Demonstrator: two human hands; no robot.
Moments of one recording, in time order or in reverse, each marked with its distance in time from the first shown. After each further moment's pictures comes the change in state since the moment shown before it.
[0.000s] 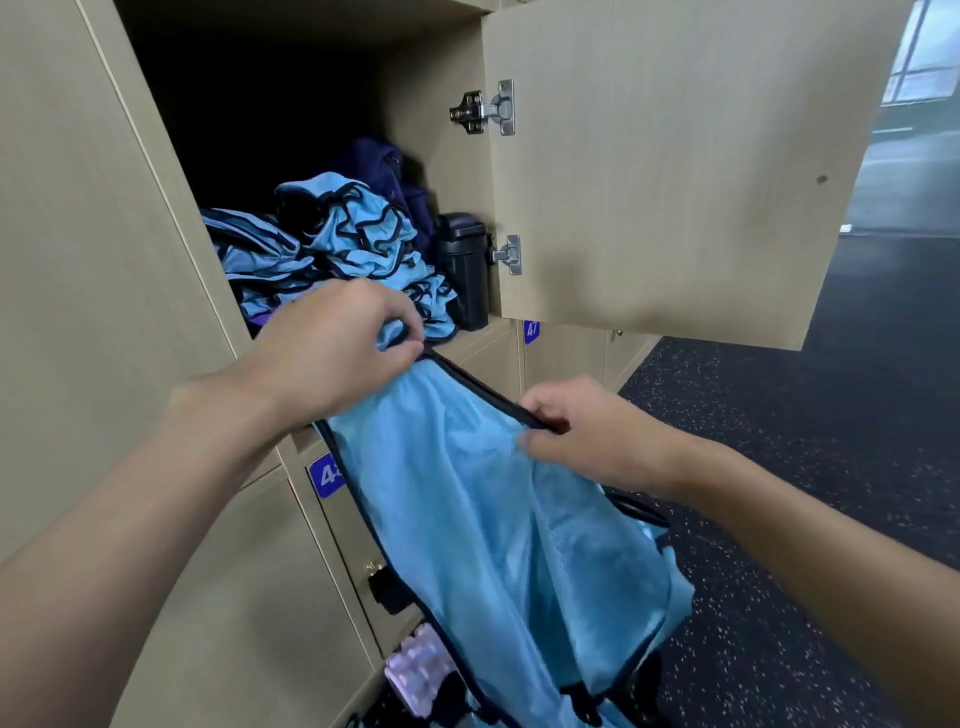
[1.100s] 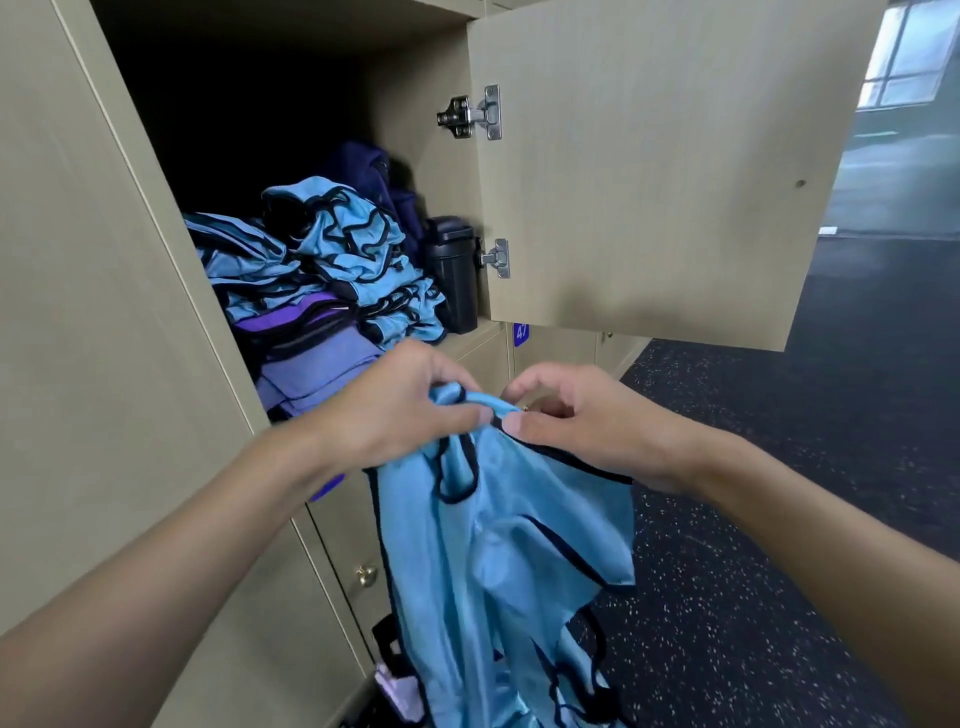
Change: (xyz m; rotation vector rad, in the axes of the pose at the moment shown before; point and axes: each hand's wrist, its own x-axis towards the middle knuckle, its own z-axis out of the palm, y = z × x) left_hand -0.005 0.029 0.044 -0.643 -0.288 0.059; right_hand -0.010 -0.004 -0.014 0.194 -0.008 0.056
